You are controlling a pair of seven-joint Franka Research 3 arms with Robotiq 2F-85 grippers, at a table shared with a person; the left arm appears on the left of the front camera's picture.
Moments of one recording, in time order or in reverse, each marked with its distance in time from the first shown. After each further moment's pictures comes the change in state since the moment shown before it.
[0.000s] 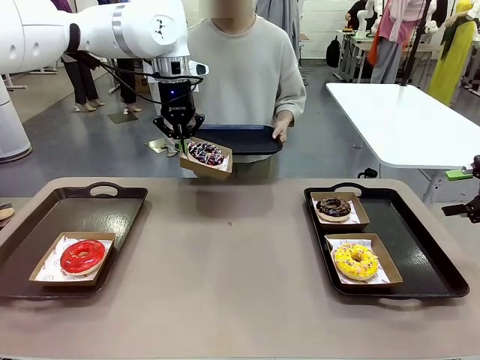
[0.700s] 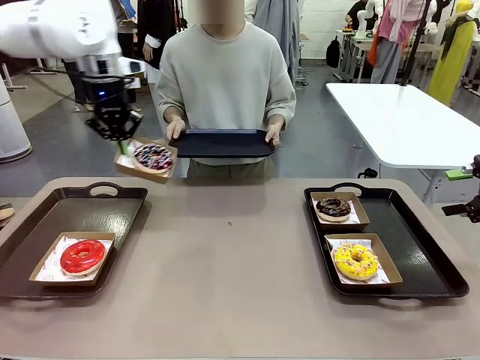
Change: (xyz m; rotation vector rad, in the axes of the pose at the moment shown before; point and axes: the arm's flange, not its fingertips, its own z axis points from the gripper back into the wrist) left arm -0.060 0.161 0.011 0.008 -0.107 0.054; right arm 0.000 0.000 0.000 0.000 0.000 0.001
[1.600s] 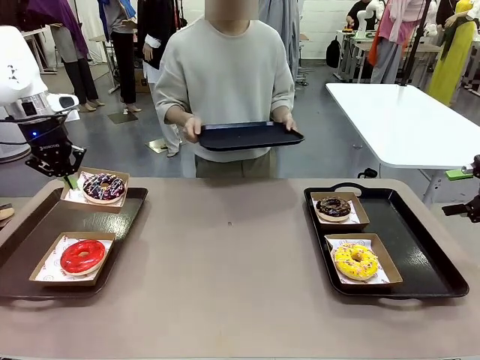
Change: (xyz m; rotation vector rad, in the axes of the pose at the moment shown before) left arm -0.033 0.124 -0.062 -0.078 0.005 0.090; right arm 0.000 0.000 0.000 0.000 -0.001 0.000
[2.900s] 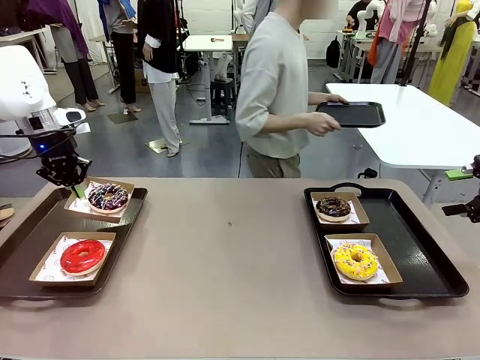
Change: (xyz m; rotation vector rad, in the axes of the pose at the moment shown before) left arm 0.027 0.009 -0.040 -0.033 0.036 -0.123; right arm 0.000 0.000 0.000 0.000 0.000 0.000
